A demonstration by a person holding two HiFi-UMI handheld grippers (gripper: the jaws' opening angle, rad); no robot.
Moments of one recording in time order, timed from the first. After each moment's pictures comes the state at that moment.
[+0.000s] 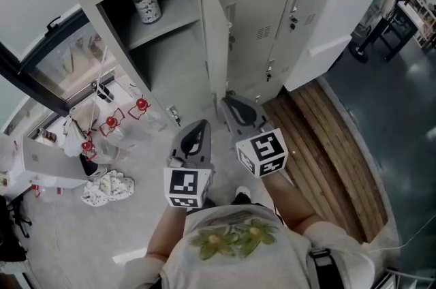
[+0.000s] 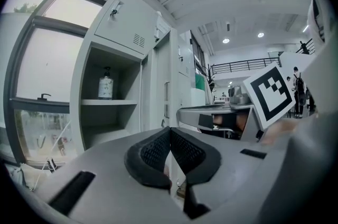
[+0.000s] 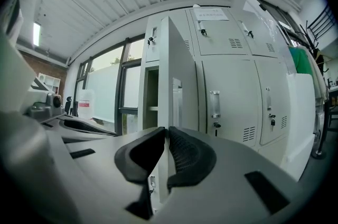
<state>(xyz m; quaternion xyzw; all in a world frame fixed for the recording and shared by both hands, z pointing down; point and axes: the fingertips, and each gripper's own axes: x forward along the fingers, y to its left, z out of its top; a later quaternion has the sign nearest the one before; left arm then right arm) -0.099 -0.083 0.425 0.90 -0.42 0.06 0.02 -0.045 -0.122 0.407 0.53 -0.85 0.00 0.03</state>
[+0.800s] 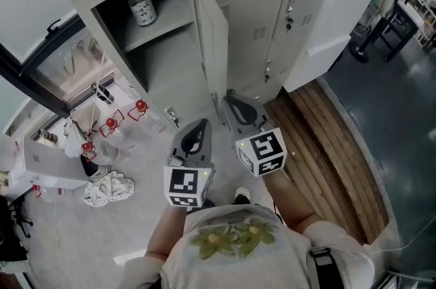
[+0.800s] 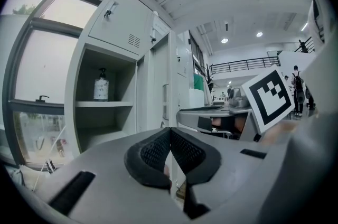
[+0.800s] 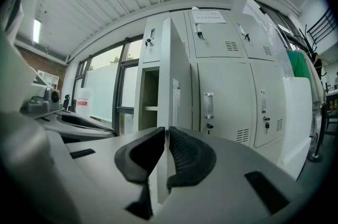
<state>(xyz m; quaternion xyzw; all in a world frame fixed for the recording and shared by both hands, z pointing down) -0.080 -0.080 0.421 0.91 -0.42 0.06 0.01 -0.023 -0.120 0.407 0.54 -0.84 -0.01 0.03</state>
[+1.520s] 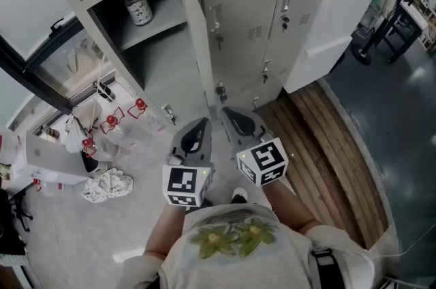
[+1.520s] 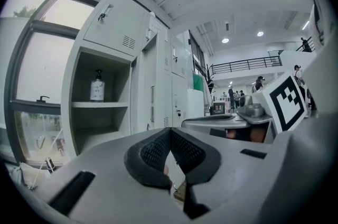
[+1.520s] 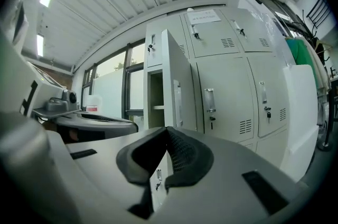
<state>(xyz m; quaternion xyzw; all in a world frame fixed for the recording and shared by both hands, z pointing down) -0.051 -0.063 0.416 0.90 -0.43 0.05 0.01 -0.008 -0.080 0.416 0.50 -0.86 0.02 0.01</state>
